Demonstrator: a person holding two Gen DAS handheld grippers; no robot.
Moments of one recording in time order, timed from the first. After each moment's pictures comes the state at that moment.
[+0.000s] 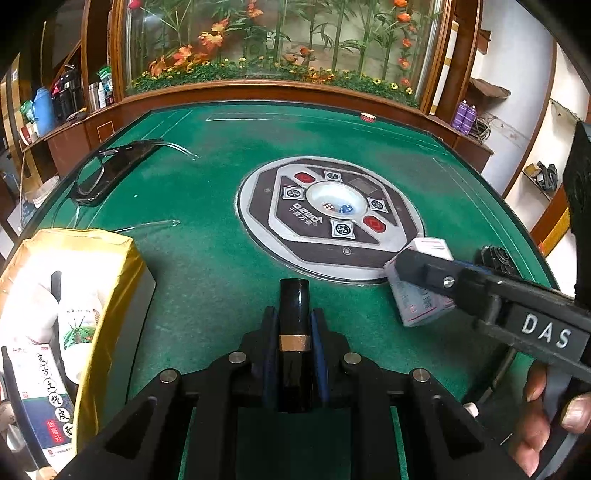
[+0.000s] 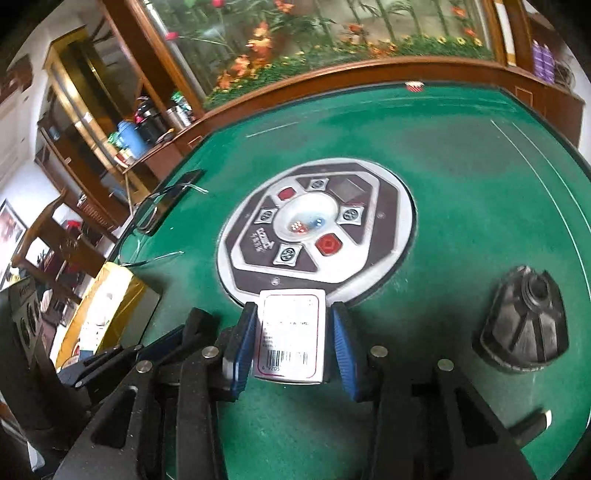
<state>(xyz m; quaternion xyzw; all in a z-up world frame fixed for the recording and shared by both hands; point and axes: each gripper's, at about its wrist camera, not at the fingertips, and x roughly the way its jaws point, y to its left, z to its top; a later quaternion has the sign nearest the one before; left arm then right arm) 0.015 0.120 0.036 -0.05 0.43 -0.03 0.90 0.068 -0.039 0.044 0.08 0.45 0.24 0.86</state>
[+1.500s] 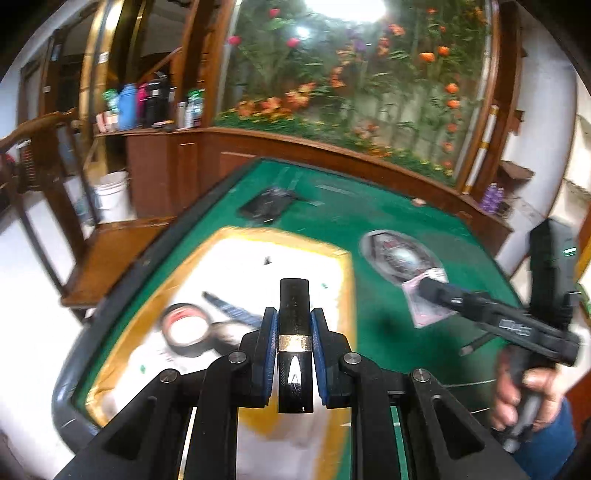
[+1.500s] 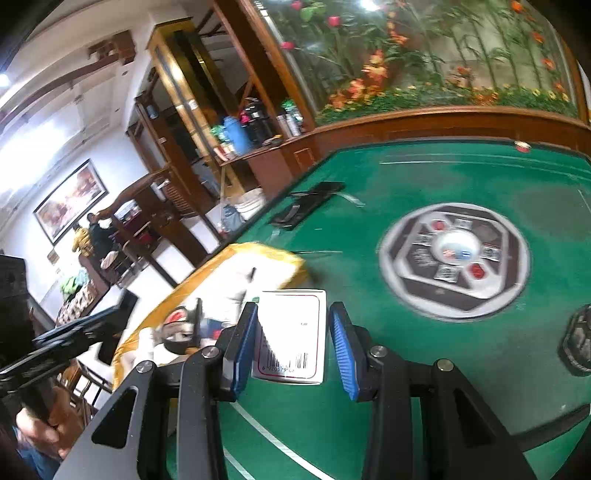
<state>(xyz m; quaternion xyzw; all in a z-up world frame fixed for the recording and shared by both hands) -0.159 0.271 0.119 -0.12 0.33 0.08 0.93 -0.033 0.034 0.098 0.05 0.36 0.43 0.82</state>
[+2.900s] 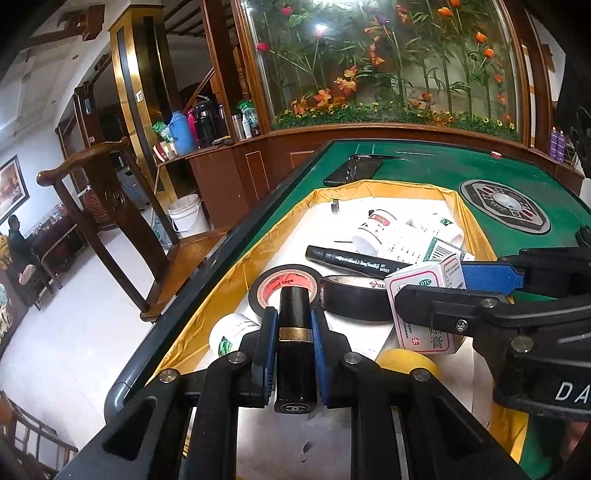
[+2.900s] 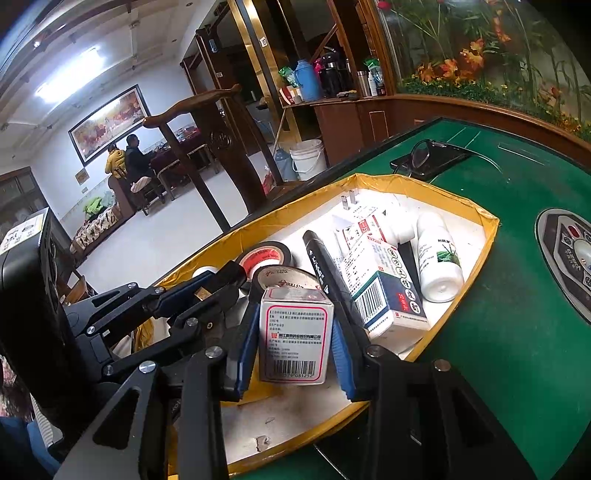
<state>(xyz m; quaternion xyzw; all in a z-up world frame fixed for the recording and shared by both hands) -0.172 0.291 0.050 0.02 0.33 0.21 0.92 -0.105 0.165 0.059 -0.06 0.38 0.50 0.78</state>
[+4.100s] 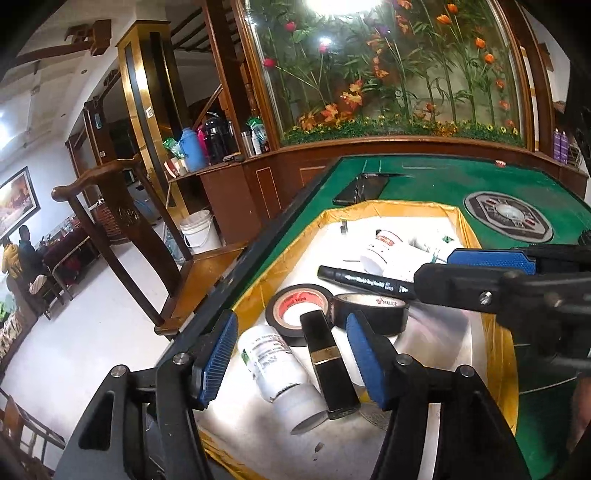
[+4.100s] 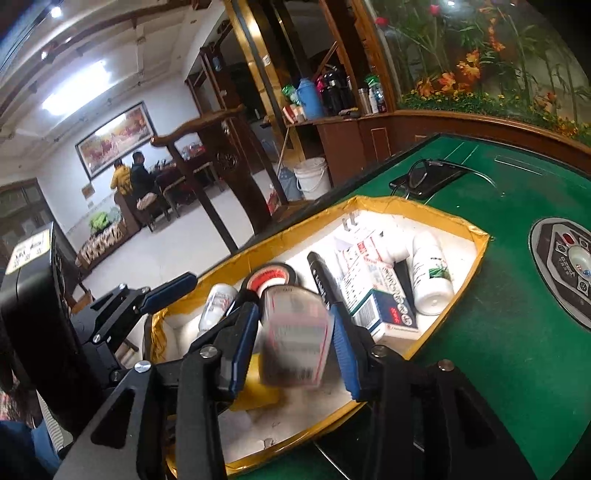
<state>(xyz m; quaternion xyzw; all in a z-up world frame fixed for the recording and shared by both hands) -0.184 0.290 0.066 0.04 0.30 0.23 0.92 -0.090 0.147 0.074 -0.01 0.35 0.51 0.79</state>
